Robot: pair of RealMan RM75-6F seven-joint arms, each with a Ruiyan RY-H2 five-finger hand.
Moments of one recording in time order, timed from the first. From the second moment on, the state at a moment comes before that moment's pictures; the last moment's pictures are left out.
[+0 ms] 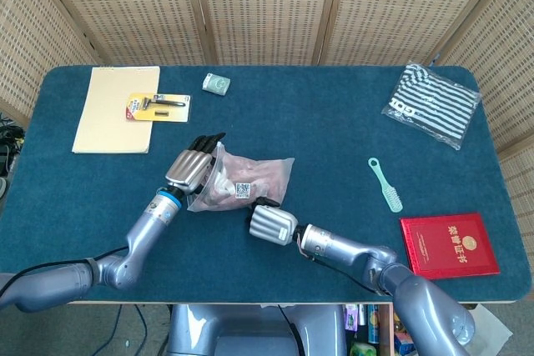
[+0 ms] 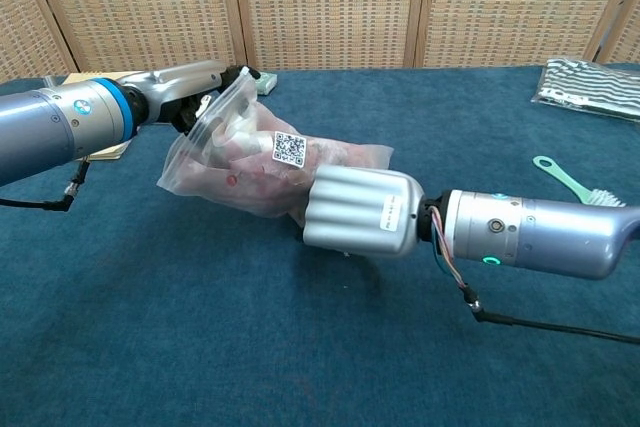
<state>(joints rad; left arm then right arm) -0.88 -1.59 -0.24 -1.38 0.98 0.86 0.24 0.98 -2.00 -0.14 -0.52 -1.91 1.20 -0.33</state>
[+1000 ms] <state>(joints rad) -0.88 -1.59 -0.24 -1.37 0.97 0.86 0.21 0.97 -2.04 -0.14 -0.48 -1.89 1.20 -0.28</state>
